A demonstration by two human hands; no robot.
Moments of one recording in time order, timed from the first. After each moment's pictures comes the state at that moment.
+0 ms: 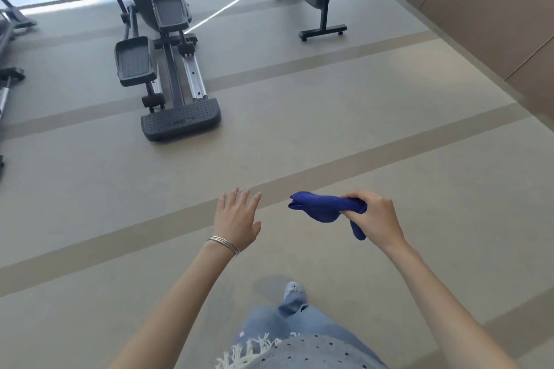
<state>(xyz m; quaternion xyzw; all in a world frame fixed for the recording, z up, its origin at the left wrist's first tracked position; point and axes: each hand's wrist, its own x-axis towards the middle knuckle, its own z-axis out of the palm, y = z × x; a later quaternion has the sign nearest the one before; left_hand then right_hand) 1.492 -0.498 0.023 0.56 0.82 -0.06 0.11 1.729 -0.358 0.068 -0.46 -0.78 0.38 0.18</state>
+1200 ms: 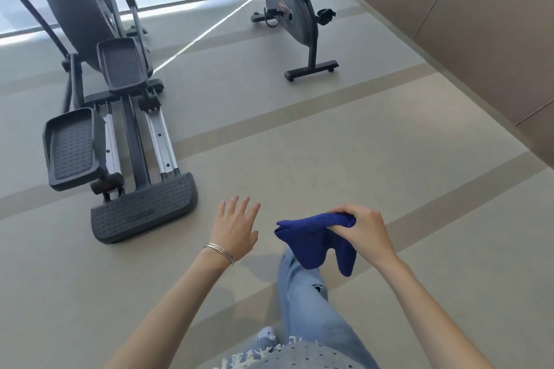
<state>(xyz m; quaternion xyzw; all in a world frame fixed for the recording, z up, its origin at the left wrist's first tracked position) 1.166 -0.004 0.005 0.62 0.77 -0.09 0.13 1.405 0.100 0.061 -0.50 -0.76 0.40 0.14</state>
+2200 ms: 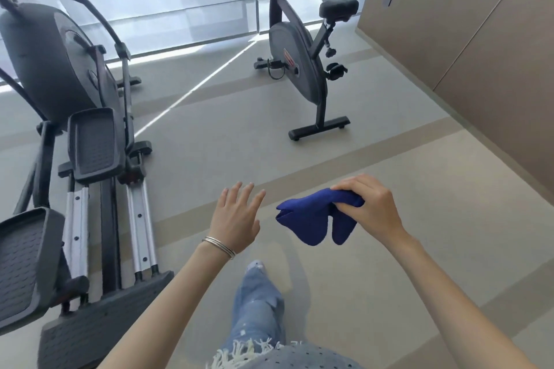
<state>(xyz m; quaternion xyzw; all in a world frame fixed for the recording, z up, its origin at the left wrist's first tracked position) 0.952 0.446 0.045 0.62 0.78 -0.02 0.05 1.185 0.579 0.095 -0.33 -0.87 0.22 0.30</state>
